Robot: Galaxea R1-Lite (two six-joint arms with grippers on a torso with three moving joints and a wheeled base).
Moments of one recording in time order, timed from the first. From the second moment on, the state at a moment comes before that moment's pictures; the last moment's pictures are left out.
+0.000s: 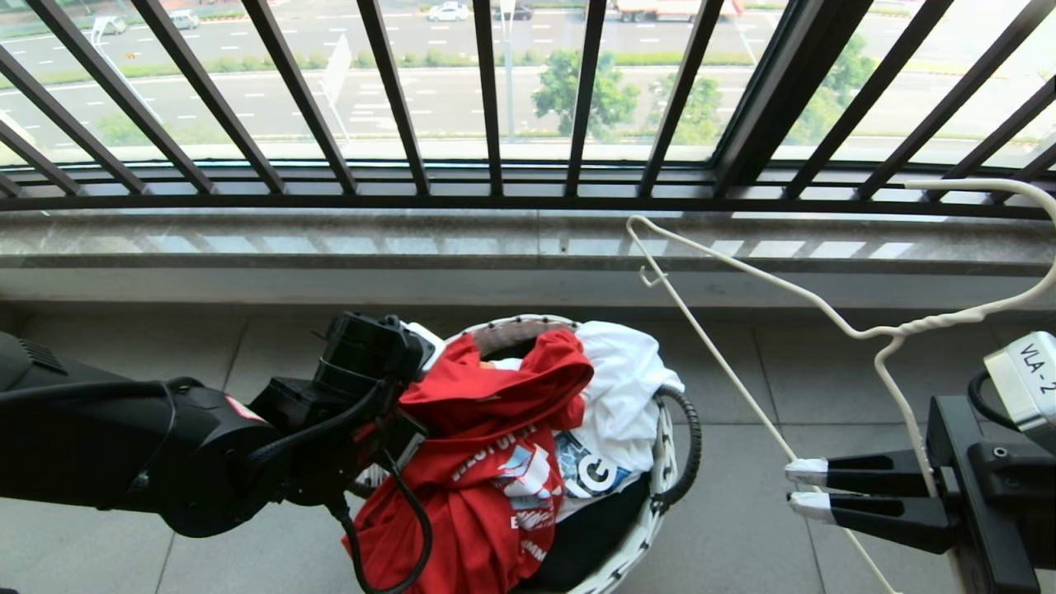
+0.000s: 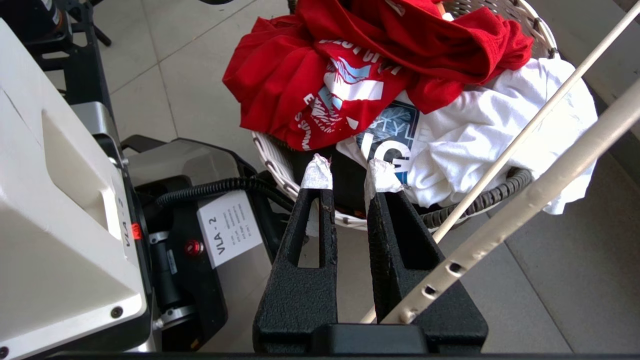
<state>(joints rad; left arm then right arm) -0.58 1.76 -0.86 -0.26 0.54 0.25 0.34 1.13 -0.66 -0.04 0.68 -0.52</state>
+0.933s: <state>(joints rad) -0.62 1.69 -0.95 -0.25 0.54 0.12 0.65 1.10 -0.66 0.08 0.69 -0.40</state>
